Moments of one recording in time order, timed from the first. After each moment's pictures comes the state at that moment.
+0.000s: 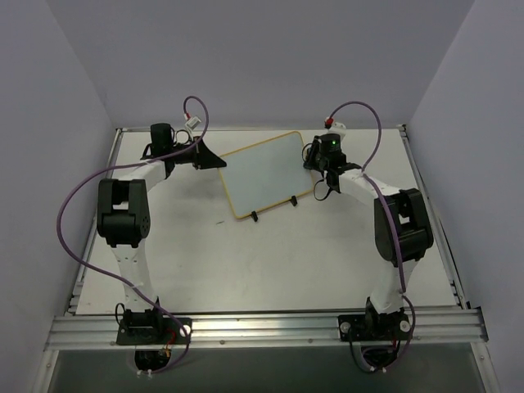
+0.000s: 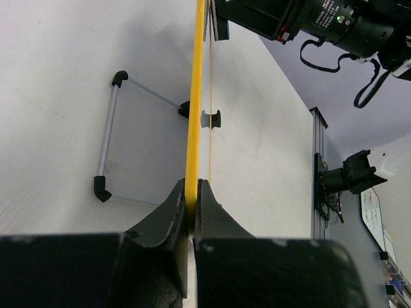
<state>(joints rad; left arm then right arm) -0.06 2.12 1.51 0.13 1.21 -0.35 0.29 1.88 1.23 0.13 0.17 0.42</state>
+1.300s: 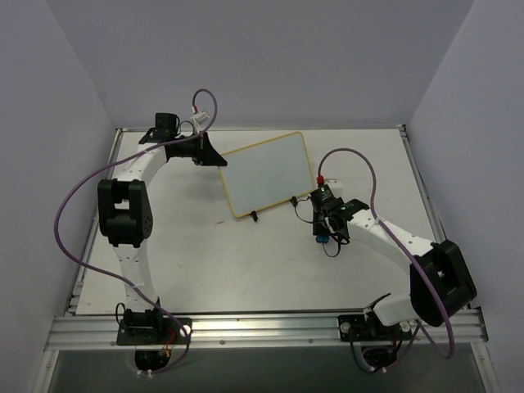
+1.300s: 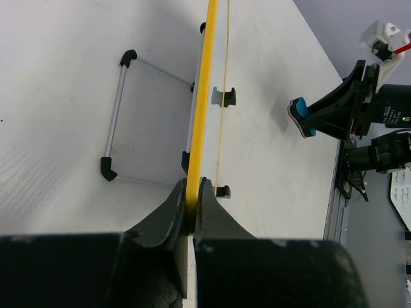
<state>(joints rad) -0.09 2.13 1.77 -0.47 1.10 0.05 0.54 1.39 0.84 -0.54 0.30 0.49</state>
